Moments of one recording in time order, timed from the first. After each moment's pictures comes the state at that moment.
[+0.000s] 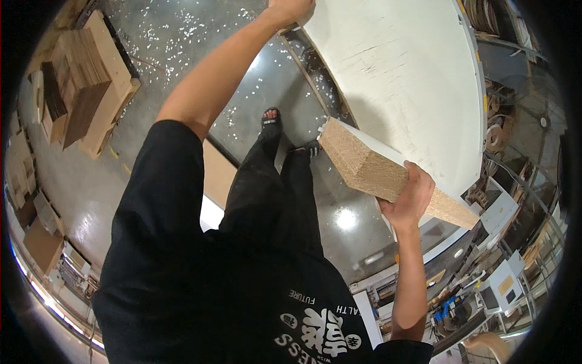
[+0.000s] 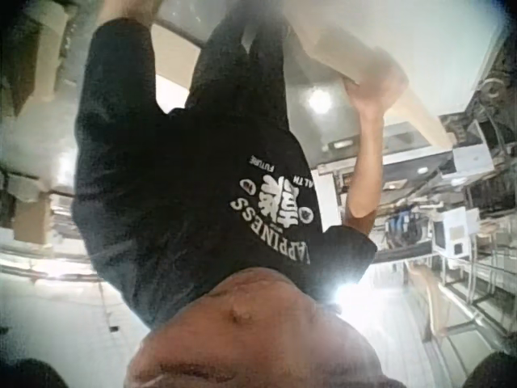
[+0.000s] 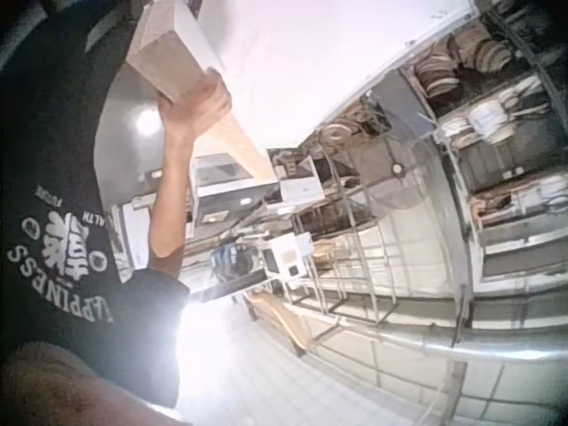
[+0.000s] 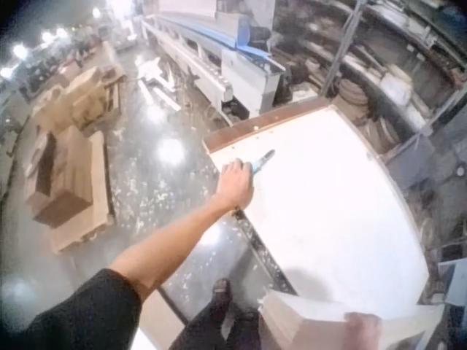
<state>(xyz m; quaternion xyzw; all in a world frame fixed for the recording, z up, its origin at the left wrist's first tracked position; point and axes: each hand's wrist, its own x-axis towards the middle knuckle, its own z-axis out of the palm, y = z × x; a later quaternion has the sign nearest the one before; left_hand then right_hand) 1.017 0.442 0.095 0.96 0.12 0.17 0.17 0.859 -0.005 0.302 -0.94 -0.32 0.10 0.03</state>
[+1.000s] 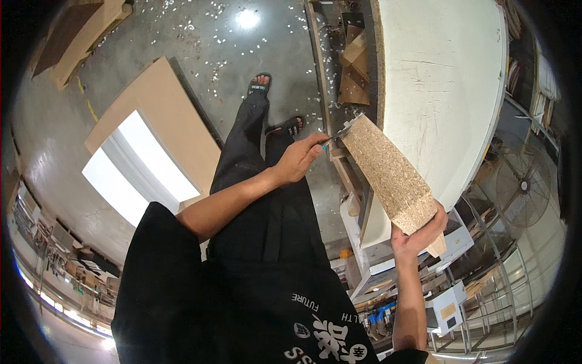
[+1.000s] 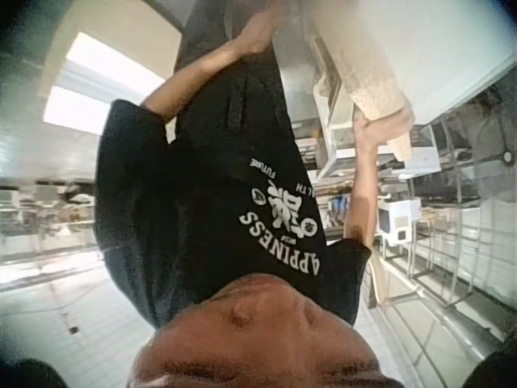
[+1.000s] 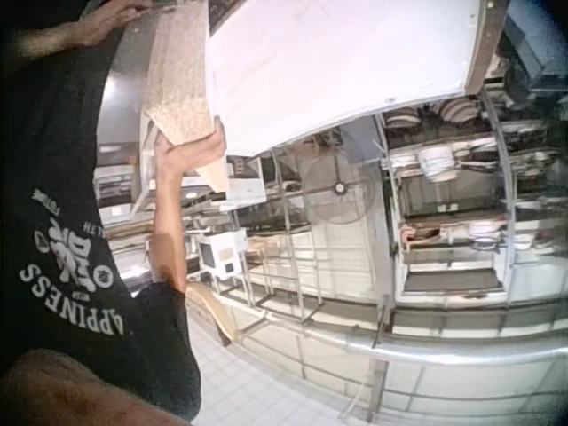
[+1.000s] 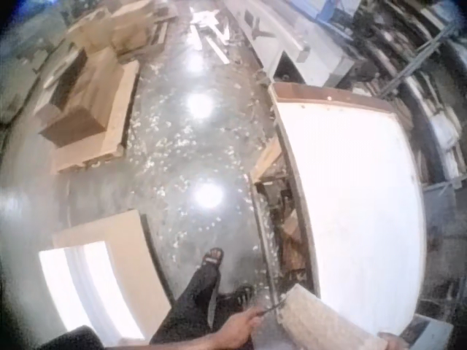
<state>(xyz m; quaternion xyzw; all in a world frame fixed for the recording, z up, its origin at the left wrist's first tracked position) 0.667 0.163 0.025 0.58 0.22 0.06 0.78 0.864 -0.018 0.289 -0.91 -0.40 0.05 0.01</state>
